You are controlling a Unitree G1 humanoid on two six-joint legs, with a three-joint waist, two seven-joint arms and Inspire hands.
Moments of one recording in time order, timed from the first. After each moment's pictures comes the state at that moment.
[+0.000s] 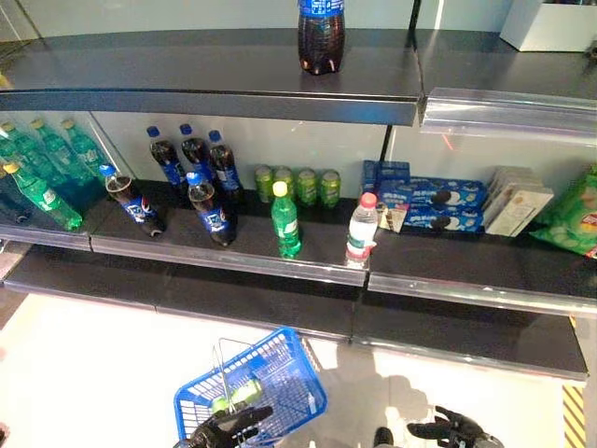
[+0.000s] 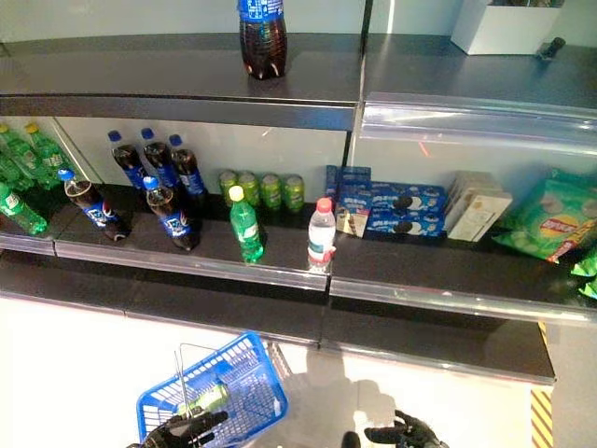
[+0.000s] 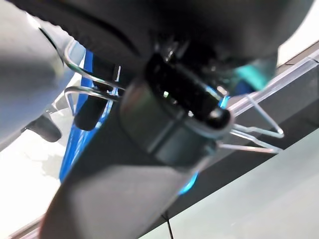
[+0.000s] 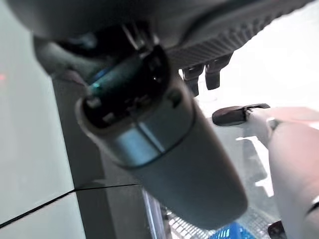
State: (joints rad) left arm -0.02 0.27 -0.05 1.28 -0.64 0.02 -0.42; right arm -0.06 -0.35 0.02 1.31 0.24 -0.05 0.11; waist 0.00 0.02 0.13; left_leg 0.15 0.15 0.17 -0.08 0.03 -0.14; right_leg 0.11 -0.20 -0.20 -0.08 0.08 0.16
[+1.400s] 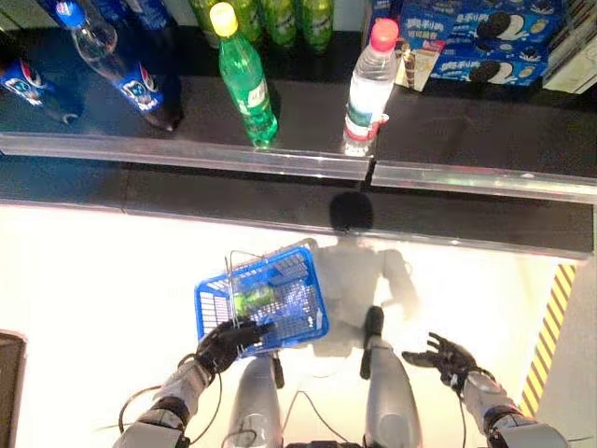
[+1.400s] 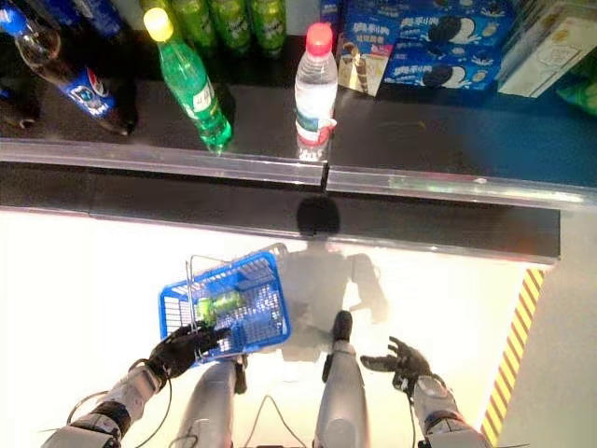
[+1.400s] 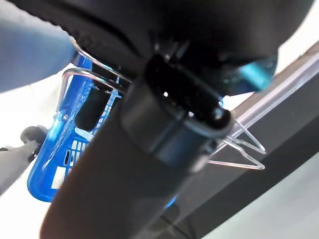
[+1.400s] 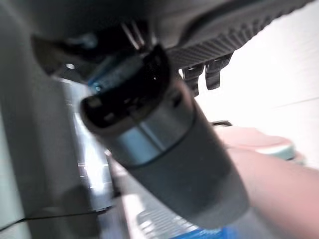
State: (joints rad) left arm -0.33 0.32 -0.15 1.17 -0.79 -0.04 -0.38; right arm -0.32 -0.40 0.07 1.27 0.39 -0.18 0.13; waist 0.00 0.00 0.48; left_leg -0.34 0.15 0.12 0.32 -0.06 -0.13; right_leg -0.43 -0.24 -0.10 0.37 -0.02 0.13
